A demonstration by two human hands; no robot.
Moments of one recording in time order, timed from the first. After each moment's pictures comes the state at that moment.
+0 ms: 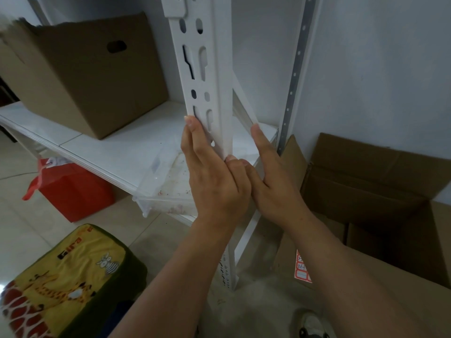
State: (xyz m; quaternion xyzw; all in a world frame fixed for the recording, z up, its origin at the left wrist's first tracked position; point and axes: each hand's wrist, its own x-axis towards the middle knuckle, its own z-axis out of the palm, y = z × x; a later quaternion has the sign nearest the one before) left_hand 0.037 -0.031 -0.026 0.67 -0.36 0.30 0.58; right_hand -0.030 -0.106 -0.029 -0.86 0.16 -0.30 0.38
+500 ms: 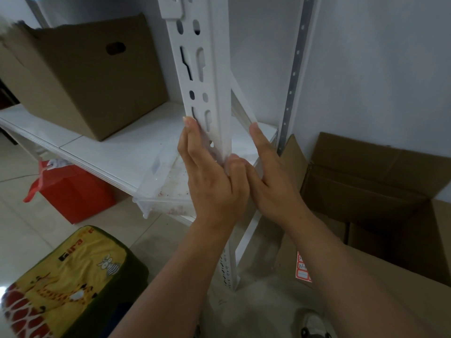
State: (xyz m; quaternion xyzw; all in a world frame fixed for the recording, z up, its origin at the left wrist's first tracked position) left_hand 0.036 -0.030 -0.026 0.66 -0.35 0.29 0.60; right_hand -0.029 -0.107 -0.028 -0.86 0.16 -0.30 0.38
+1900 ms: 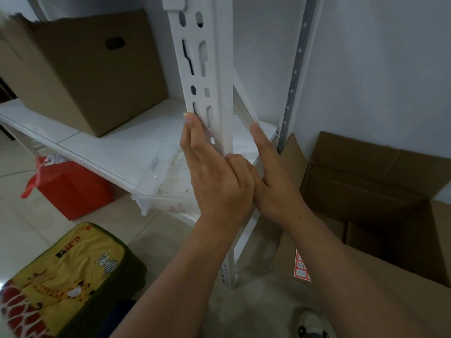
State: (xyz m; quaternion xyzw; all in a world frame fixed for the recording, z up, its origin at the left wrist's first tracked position) left_hand 0.028 -0.034 -0.020 0.67 -0.33 0.28 0.60; right_hand -0.030 -0.107 -0.031 -0.87 0.15 -0.30 0.37
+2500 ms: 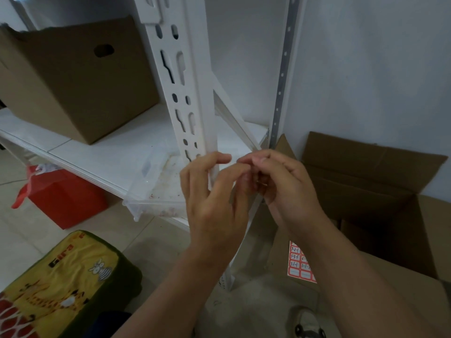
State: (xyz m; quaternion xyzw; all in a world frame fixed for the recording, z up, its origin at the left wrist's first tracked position) left_hand 0.003 -0.011 -0.032 0.65 -0.43 0.36 0.51; right_hand -0.070 -0.097 0.002 -0.65 0.11 -0.32 0.68
